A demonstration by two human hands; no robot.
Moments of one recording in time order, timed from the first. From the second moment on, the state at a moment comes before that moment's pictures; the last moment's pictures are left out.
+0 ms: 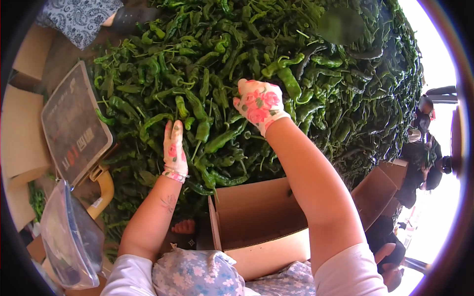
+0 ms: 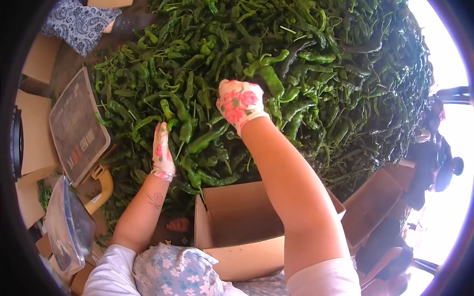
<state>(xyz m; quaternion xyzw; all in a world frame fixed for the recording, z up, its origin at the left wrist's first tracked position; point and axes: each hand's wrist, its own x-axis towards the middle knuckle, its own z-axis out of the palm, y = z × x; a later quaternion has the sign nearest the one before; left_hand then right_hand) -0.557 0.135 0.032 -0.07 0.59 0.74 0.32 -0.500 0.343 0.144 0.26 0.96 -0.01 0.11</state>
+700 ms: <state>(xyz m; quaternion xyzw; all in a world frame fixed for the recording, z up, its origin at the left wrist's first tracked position) -0.636 0.101 -0.093 0.30 0.81 0.49 0.11 -0.002 0.147 0.382 0.72 0.49 -0.23 -0.43</state>
